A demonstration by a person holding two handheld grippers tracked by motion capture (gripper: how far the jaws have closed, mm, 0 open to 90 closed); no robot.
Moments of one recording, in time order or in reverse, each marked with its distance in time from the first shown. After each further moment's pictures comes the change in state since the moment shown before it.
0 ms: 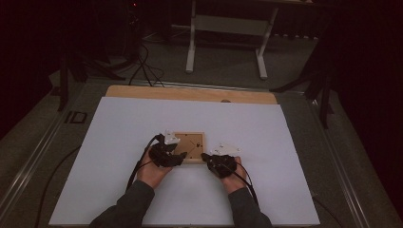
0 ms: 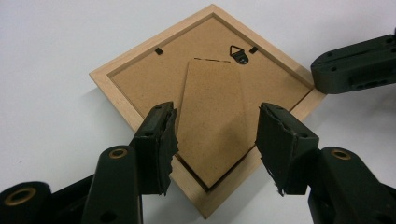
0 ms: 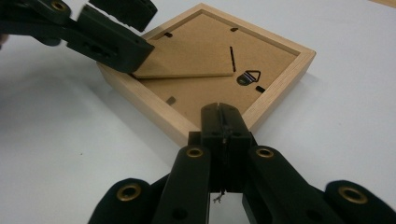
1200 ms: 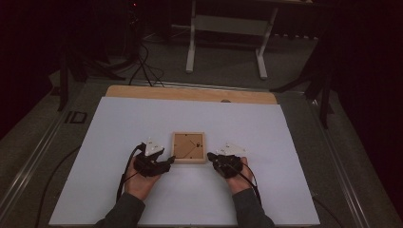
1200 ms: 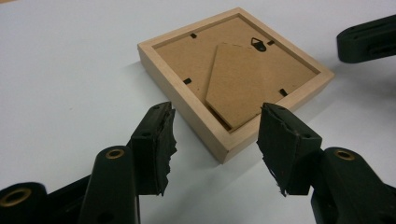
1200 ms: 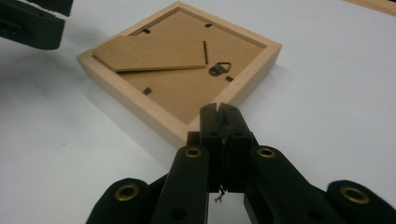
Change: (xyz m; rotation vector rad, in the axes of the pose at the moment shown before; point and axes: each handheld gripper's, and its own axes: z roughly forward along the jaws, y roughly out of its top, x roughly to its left) left arm 0.006 -0.040 -0.035 -0.120 0.048 -0.095; right arm -0.007 -0.003 -0.014 0.010 -0.049 0.001
